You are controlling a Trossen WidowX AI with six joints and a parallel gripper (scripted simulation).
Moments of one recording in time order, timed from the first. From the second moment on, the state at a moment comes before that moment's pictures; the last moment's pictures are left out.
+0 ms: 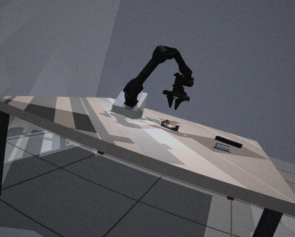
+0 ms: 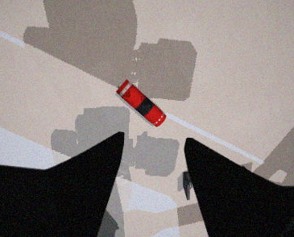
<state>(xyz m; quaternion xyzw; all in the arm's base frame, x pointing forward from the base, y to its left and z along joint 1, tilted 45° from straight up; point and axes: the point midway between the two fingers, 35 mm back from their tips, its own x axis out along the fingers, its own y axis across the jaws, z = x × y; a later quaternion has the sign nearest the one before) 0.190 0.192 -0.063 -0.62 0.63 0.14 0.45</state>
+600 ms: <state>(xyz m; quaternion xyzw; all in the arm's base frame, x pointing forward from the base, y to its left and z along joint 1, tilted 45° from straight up) 0.188 0.168 -0.099 -0.75 0.52 0.39 0.14</state>
